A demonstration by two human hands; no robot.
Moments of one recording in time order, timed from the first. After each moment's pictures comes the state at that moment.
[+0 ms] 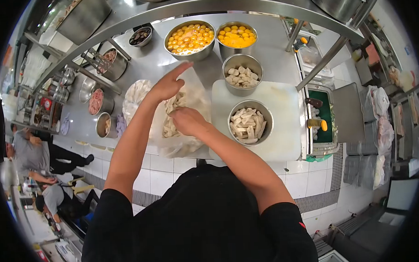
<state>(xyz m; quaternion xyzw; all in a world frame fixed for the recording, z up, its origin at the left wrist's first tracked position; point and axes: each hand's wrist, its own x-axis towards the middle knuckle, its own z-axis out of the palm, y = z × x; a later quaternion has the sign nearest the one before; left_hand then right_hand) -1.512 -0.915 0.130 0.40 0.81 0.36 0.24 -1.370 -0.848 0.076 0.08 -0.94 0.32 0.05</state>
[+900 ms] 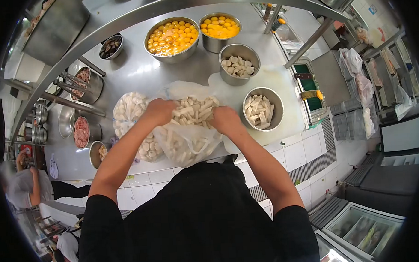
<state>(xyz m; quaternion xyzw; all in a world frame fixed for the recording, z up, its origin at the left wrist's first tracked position) -1.560 -0.977 0.052 0.60 0.78 0.04 0.14 -1.356 -0.833 0.052 -0.31 -0.90 0.24 -0.17</state>
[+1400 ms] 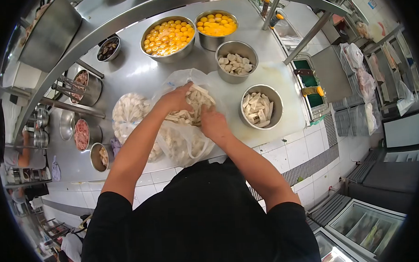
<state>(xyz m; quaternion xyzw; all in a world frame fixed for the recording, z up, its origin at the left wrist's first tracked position) -1.557 -0.916 0.027 0.53 0.79 0.11 0.29 -1.363 -0.867 -0.002 -0.30 -0.93 0.20 -0.08</state>
